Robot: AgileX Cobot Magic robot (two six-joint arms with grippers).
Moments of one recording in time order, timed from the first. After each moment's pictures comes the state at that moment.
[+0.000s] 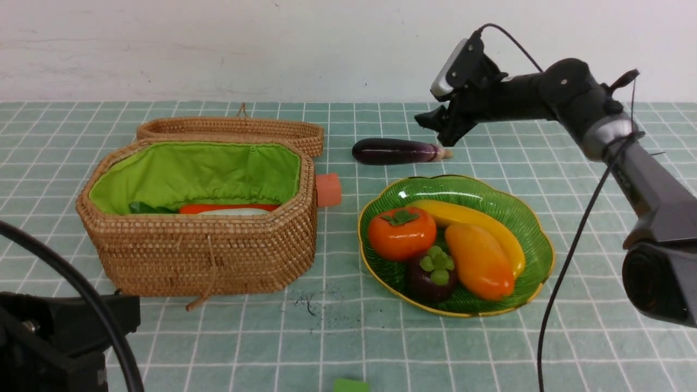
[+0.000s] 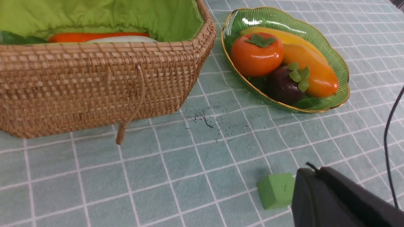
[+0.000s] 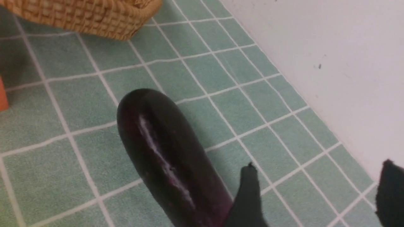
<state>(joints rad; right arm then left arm) 0.09 2.76 -2.73 0.86 0.75 -1.44 -0.55 0.62 -0.61 0.00 0.53 -0.36</state>
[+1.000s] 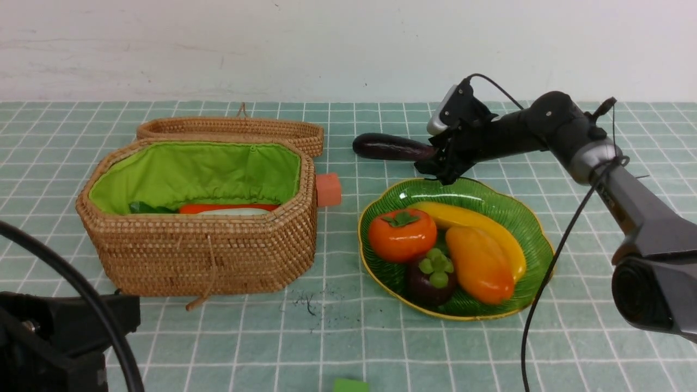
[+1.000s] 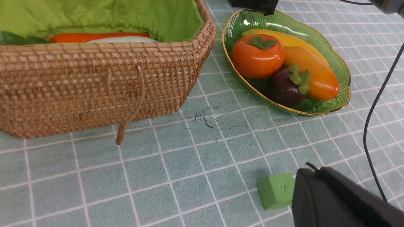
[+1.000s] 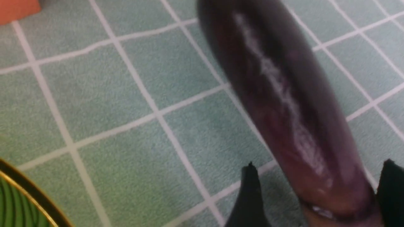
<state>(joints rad) 0.09 2.83 -2.73 0.77 0.85 -1.32 -0.55 0.62 -0.61 0.00 0.52 -0.36</state>
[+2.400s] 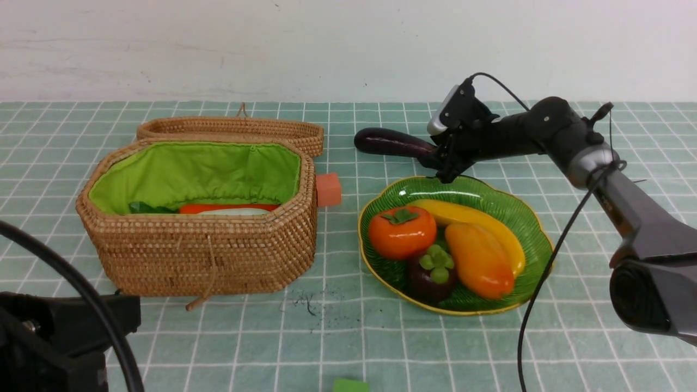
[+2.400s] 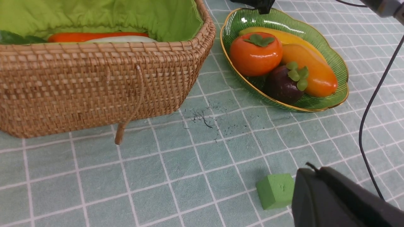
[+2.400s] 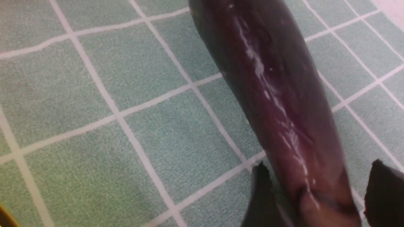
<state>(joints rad) 0.09 2.85 -2.73 0.78 0.76 -1.35 -0.55 0.62 -0.61 -0.01 0.52 -0.36</state>
